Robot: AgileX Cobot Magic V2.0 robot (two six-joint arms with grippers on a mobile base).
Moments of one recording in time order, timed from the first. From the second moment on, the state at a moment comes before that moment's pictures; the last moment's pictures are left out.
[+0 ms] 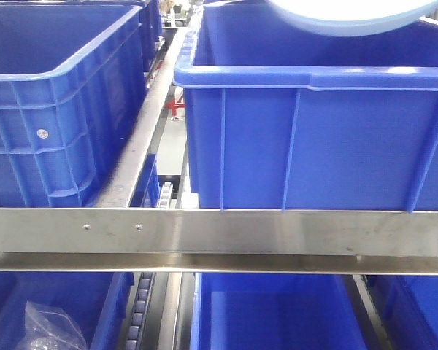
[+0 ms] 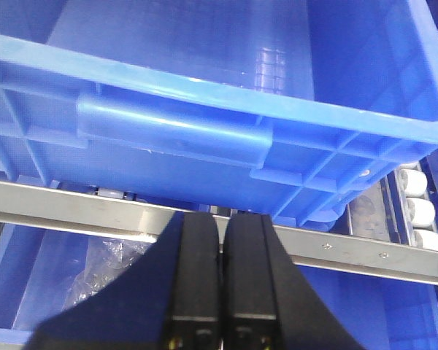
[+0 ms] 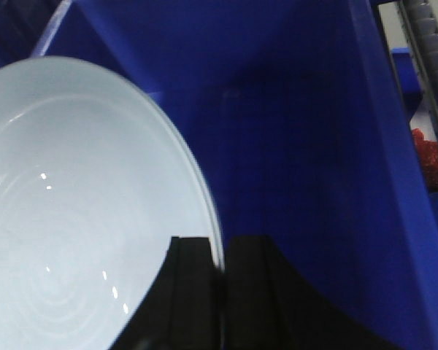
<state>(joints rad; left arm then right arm) -0.10 0.68 -0.40 -0.05 0.27 -0.21 0.11 1.24 -1.08 0.17 0.30 0.08</state>
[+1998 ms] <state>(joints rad) -0.10 0.68 -0.40 -0.05 0.27 -0.21 0.05 0.60 -0.44 0.14 0.08 0.09</state>
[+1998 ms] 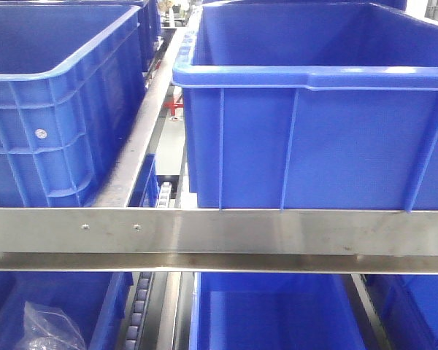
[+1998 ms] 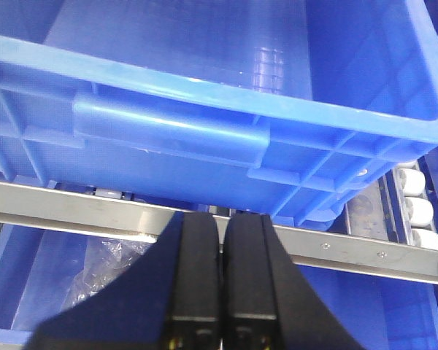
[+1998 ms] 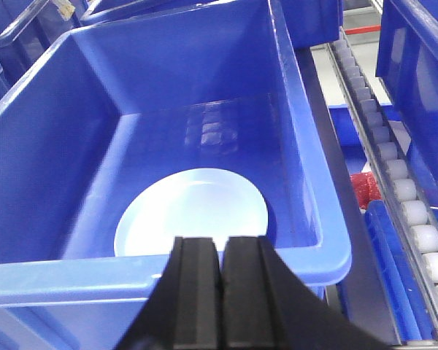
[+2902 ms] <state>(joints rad) -0.10 0.68 -0.40 -0.05 0.27 -0.21 0.00 -0.01 0.03 0.13 0.11 0.09</state>
